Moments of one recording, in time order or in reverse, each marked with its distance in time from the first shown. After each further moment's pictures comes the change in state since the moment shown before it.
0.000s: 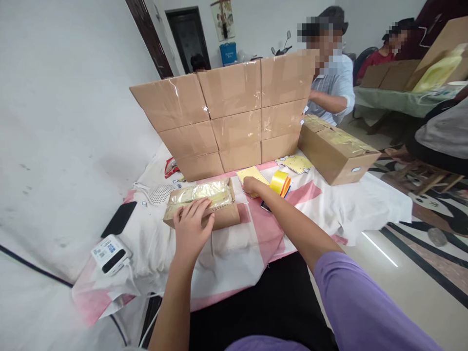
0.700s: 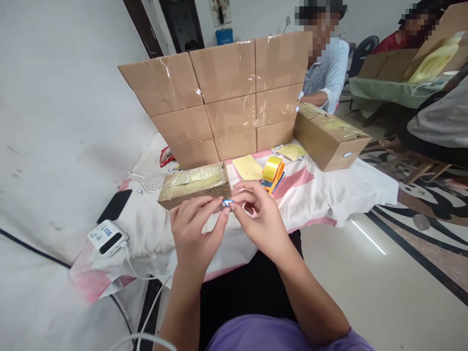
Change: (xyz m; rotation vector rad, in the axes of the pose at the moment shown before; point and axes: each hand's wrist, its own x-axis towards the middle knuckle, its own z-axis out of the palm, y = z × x) left_hand -0.020 0.083 -0.061 -0.217 0.389 0.171; right_hand -0.262 -0.057 0.041 1.108 0.592 -0.606
